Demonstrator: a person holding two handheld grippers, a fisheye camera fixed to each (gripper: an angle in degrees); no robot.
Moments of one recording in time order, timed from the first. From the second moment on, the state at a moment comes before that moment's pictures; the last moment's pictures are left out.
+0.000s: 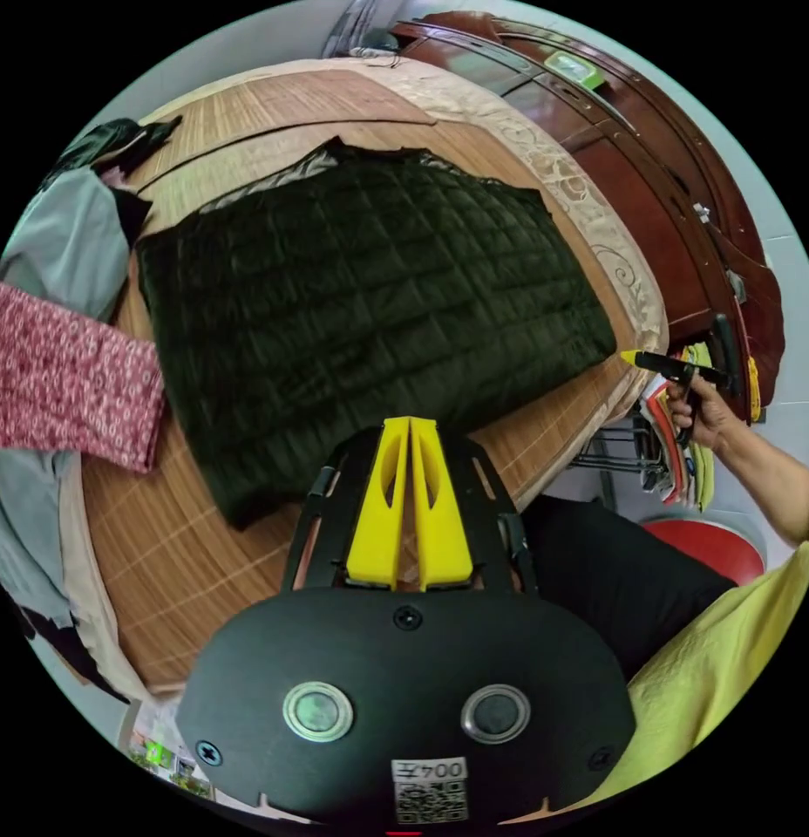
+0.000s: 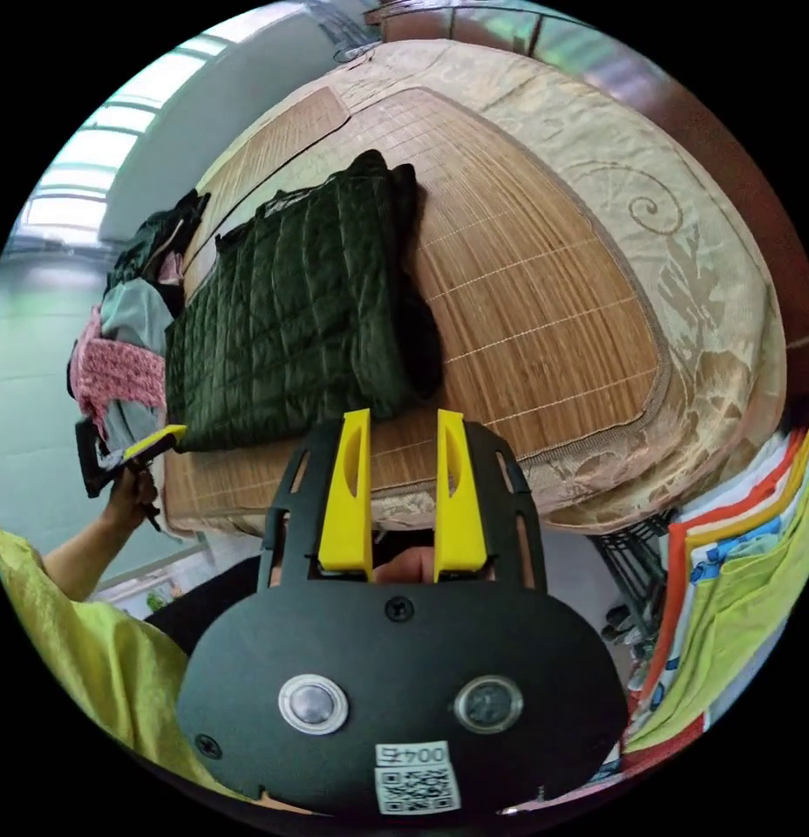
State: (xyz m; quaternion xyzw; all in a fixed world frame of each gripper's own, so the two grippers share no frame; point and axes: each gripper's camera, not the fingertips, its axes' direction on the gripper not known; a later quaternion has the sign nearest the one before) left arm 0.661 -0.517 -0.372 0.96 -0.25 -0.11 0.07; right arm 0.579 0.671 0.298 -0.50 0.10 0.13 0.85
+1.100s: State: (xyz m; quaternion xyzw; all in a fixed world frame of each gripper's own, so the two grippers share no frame) left arm 0.597 -0.454 -0.383 0.92 -0.29 -0.15 0.19; right arm 0.581 0.669 0.376 -0.64 0.05 -0.06 0.76
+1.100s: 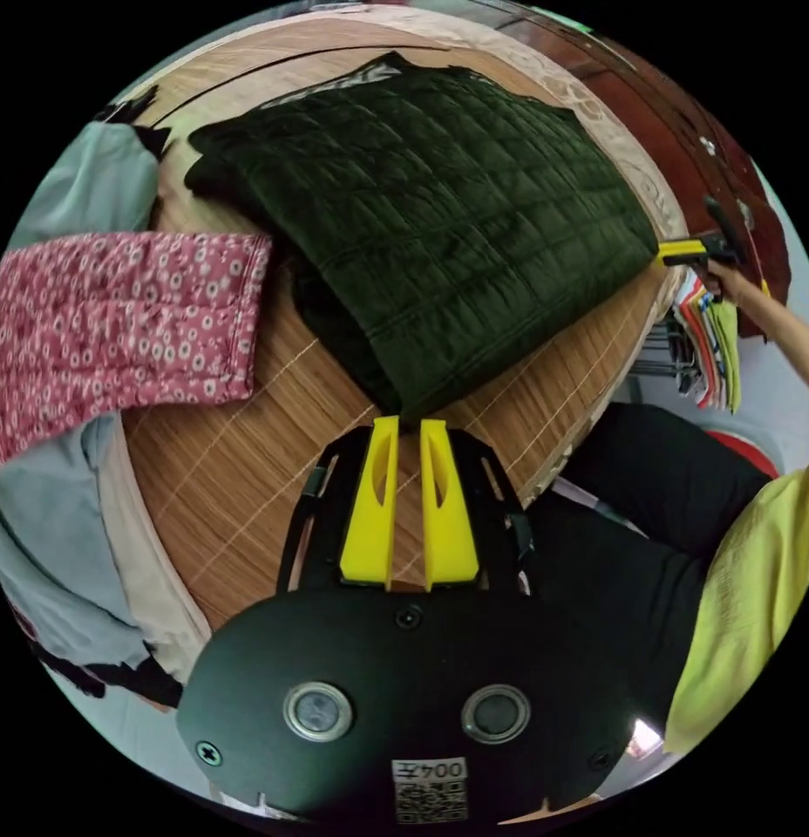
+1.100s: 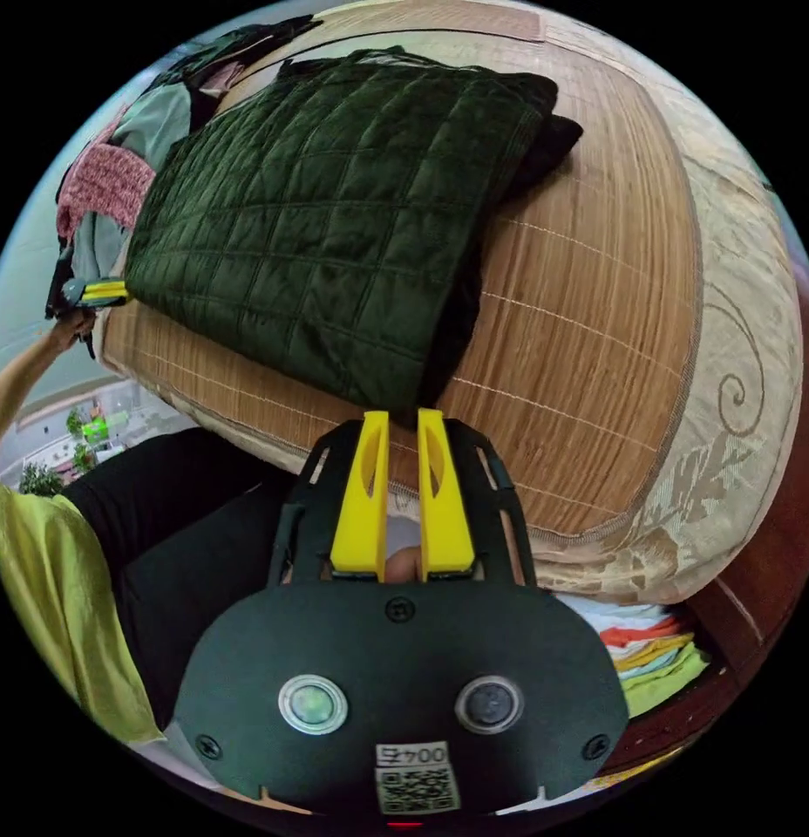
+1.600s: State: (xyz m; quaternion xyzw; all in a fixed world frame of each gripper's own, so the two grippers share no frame) left arm 0.696 -0.470 -0.384 0.96 -0.24 -0.11 0.08; right arm 0.517 0.684 0.373 -0.52 0.07 0.14 0.84
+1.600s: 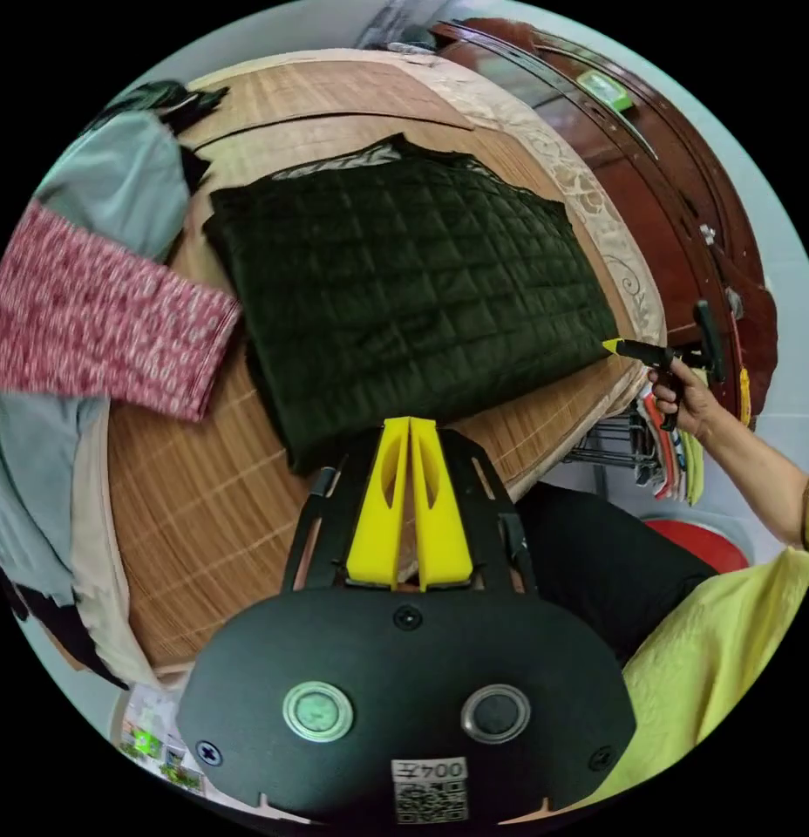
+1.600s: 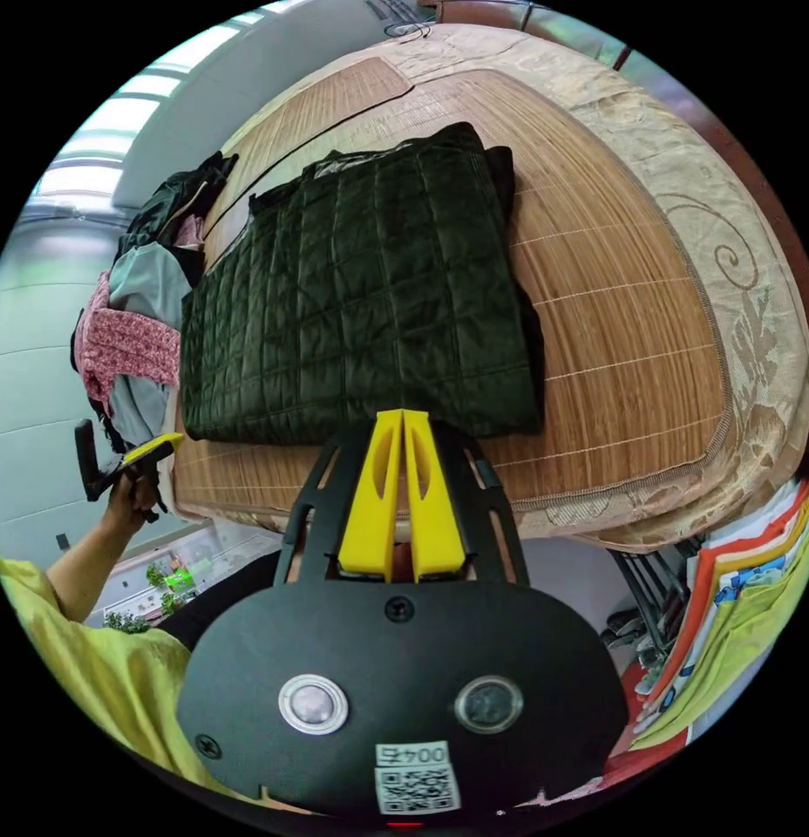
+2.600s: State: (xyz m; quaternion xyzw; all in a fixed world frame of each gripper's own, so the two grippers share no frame) left arm 0.856 -0.451 -0.523 0.95 -0.20 -0.22 0.13; right arm 0.536 0.734 0.390 -0.51 0.05 0.13 0.85
